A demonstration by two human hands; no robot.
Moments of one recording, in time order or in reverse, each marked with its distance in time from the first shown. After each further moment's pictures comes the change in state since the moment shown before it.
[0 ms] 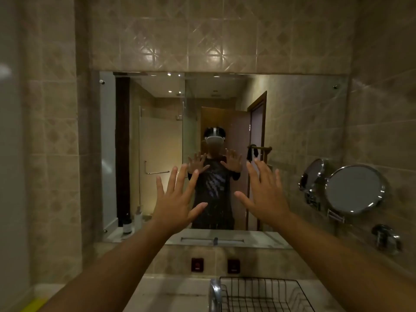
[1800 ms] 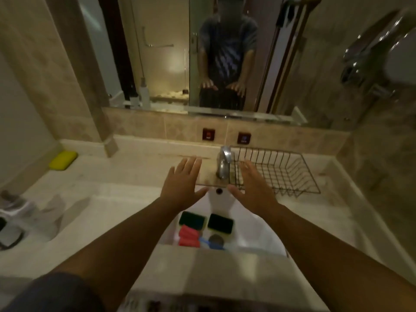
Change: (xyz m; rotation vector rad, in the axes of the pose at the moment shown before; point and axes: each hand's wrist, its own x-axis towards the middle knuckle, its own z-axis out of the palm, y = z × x) left_hand -0.278 0.036 0.125 -0.248 -0.634 -0.104; right_hand -0.271 -0.080 0.147 0.416 -0.564 0.151
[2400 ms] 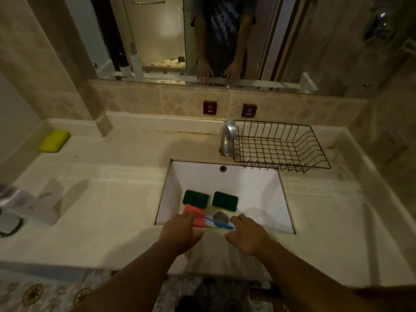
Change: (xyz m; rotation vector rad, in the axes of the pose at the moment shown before) left_hand -0.114 0.000 0.106 -0.199 -0.512 -0.249; right_hand -0.101 0.029 0.126 -0.089 -0.665 0.256
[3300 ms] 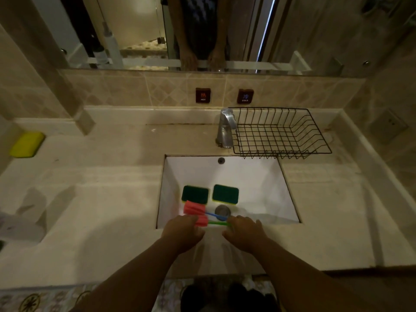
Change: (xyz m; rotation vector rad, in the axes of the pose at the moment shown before) left_hand 0.033 -0.031 0.018 -0.064 -0.073 0.168; right_hand 0.026 -0.022 0.027 -0.005 -0.068 0.157
